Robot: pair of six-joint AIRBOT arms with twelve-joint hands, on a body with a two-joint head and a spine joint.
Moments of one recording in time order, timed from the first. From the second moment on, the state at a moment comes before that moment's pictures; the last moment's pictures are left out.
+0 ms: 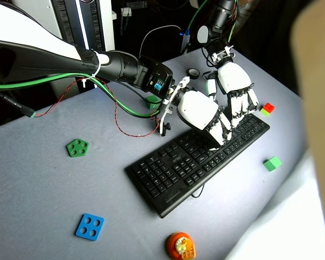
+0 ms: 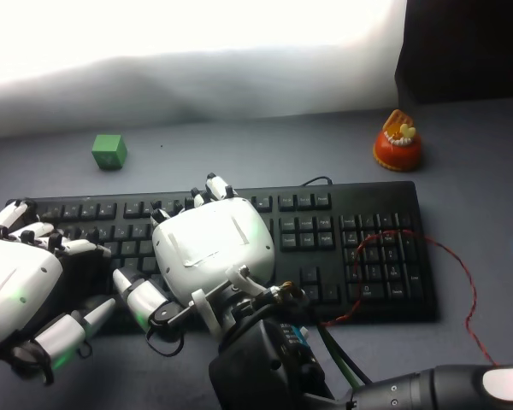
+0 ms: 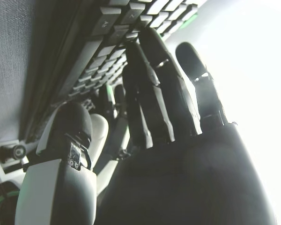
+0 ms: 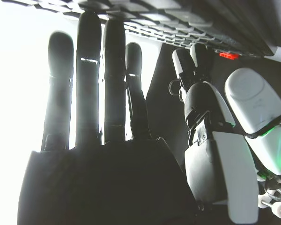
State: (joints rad) left arm 1.11 -1.02 0.90 2.58 1.25 -1.83; right arm -0.48 -1.85 1.17 1.05 1.16 -2.11
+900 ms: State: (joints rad) left arm 1.05 -1.08 0.98 2.58 1.25 -1.82; right arm -0.46 -1.62 0.95 1.11 1.19 -2.20
